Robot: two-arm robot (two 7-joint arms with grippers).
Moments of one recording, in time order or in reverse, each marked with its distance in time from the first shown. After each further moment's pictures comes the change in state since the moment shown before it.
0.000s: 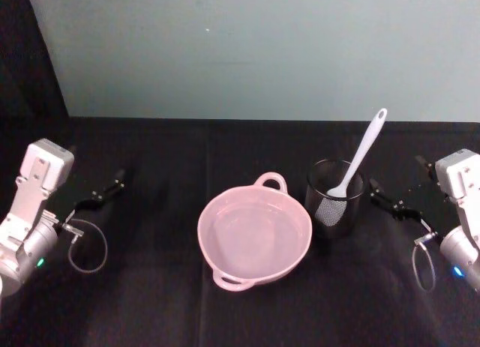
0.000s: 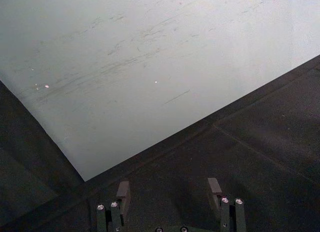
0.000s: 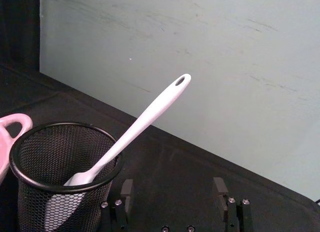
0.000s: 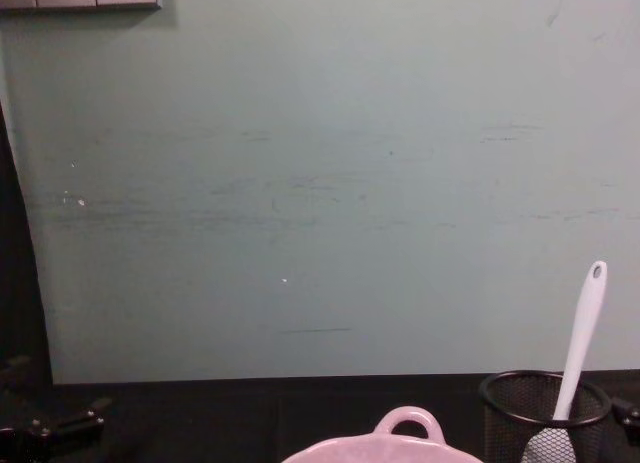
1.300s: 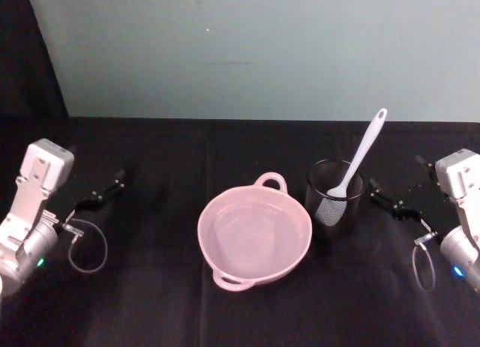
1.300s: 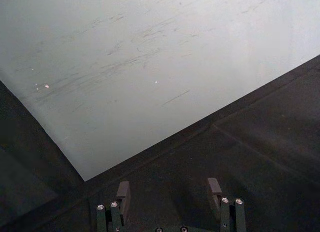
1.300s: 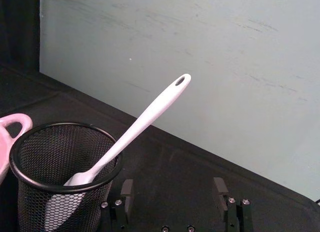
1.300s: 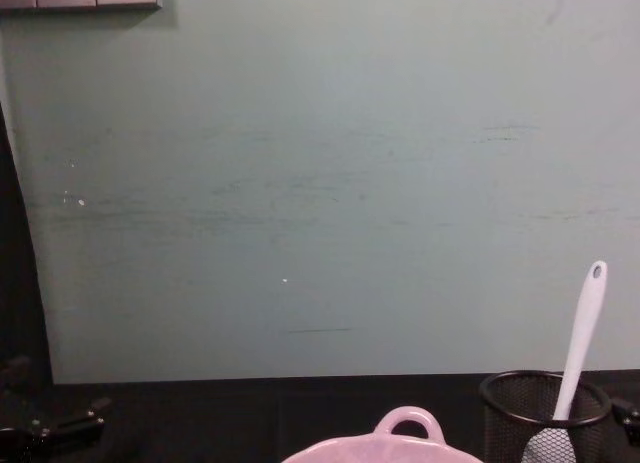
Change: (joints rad) left arm 0.000 0.000 0.000 0.000 0.000 0.000 0.000; right arm 0.000 0.000 0.000 0.000 0.000 0.000 0.000
